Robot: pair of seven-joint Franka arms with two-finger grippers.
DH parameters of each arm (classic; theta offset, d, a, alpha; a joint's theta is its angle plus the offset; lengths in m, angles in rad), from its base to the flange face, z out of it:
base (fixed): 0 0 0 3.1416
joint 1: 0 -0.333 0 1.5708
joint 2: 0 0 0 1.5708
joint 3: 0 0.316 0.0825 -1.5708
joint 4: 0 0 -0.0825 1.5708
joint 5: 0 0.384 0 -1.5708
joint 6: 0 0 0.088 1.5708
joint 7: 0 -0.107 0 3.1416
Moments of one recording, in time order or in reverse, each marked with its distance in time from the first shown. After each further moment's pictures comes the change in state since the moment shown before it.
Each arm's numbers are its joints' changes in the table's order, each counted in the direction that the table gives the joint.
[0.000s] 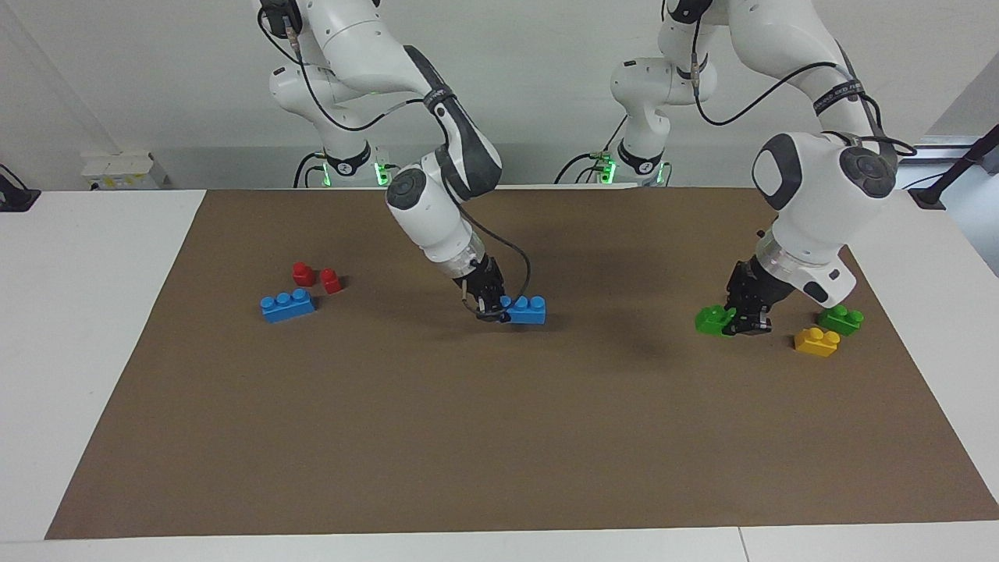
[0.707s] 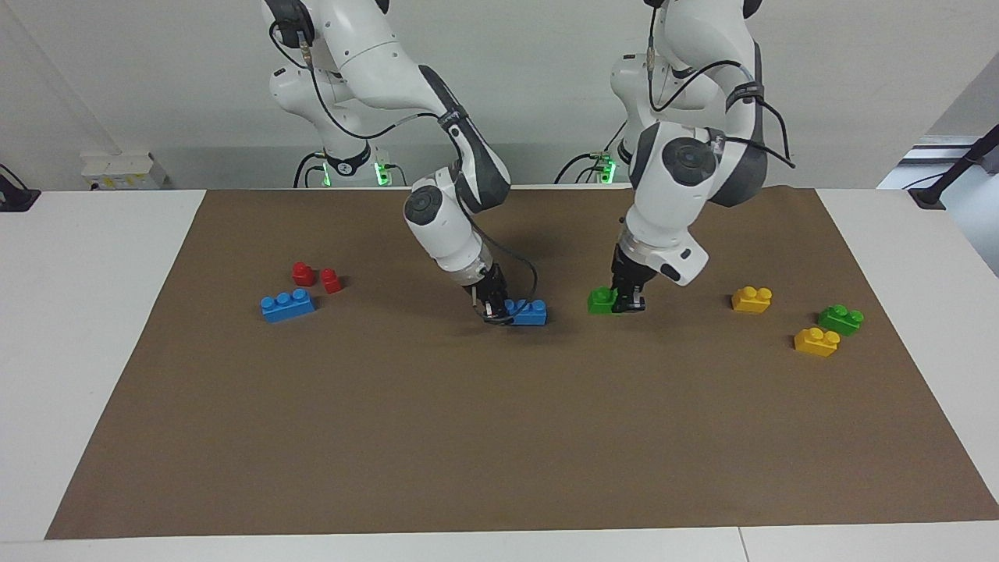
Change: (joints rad) left arm 0.328 -0.056 -0.002 0.149 0.049 -0.083 0.462; right arm -0.025 0.046 -0.001 0.045 0.007 -0.052 0.041
